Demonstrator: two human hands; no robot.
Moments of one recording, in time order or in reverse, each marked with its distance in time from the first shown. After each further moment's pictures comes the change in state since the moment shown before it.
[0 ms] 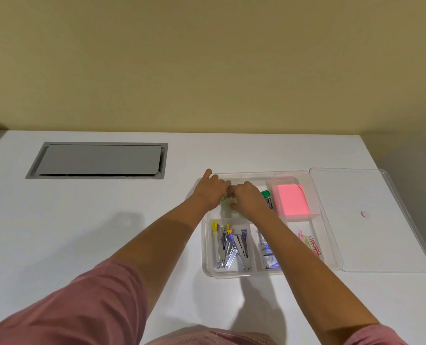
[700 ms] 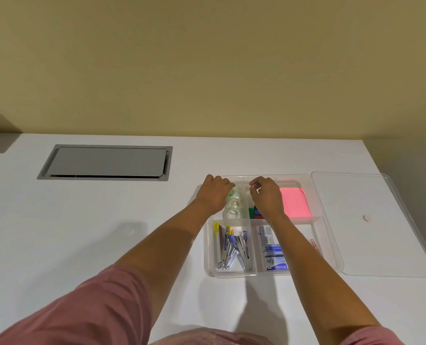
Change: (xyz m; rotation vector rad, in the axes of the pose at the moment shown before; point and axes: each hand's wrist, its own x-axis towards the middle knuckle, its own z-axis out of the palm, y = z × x) left_hand -0.013 0.006 -0.006 -0.121 0.072 -0.056; right_hand -0.007 0.030 -0.002 0.462 0.379 0.316
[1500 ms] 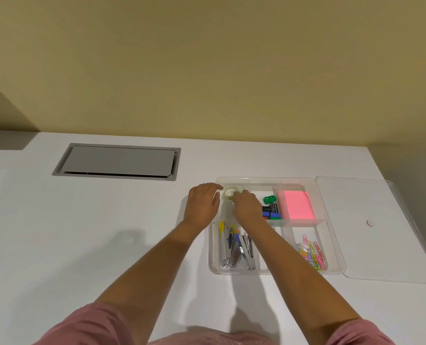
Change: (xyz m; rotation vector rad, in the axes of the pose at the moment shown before) left_hand -0.059 -0.005 0.012 -0.499 0.400 -0.288; right_hand -0.029 -0.048 0.031 -0.537 -0.326 -0.138
